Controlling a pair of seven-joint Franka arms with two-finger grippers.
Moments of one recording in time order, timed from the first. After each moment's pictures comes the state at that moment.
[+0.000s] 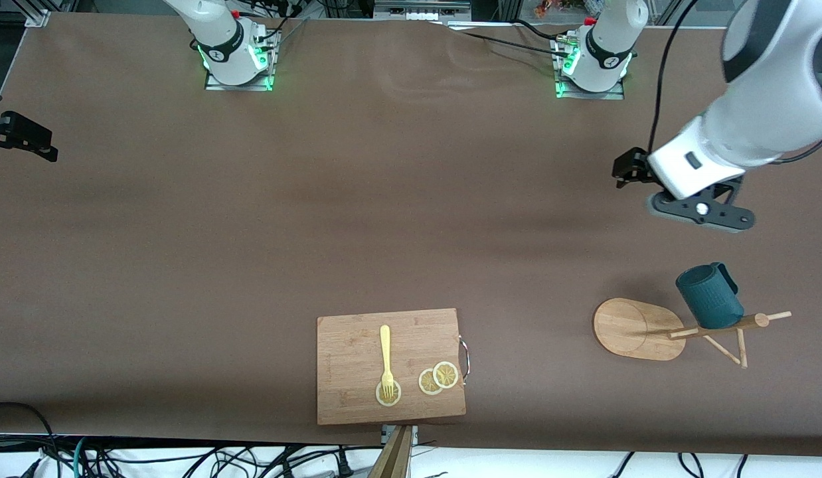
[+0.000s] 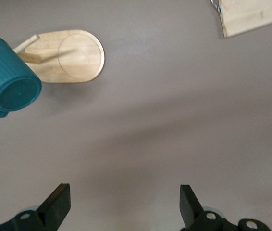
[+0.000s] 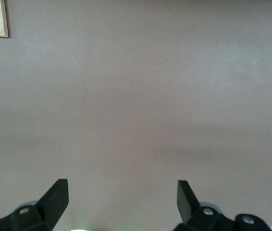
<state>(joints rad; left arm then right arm) -0.02 0.20 -0.20 -1.42 0.02 1.52 -0.01 -0.01 0.09 -0.05 -1.43 -0.07 1.47 -0.15</state>
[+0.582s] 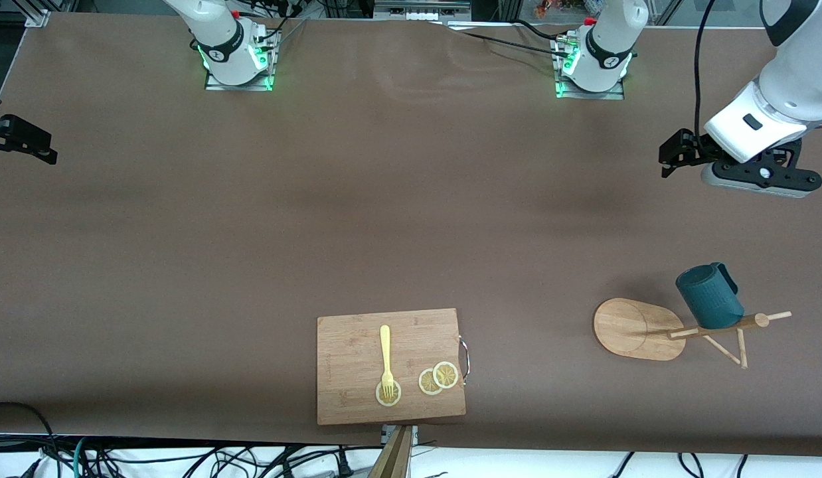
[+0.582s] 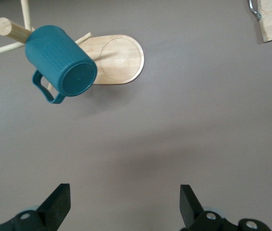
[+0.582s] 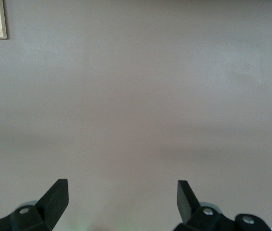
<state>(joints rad) -0.03 -0.01 -0.08 -1.71 0.07 1.67 0.07 -0.01 0.09 -0.06 -1.43 -0.07 1.47 -0.15</state>
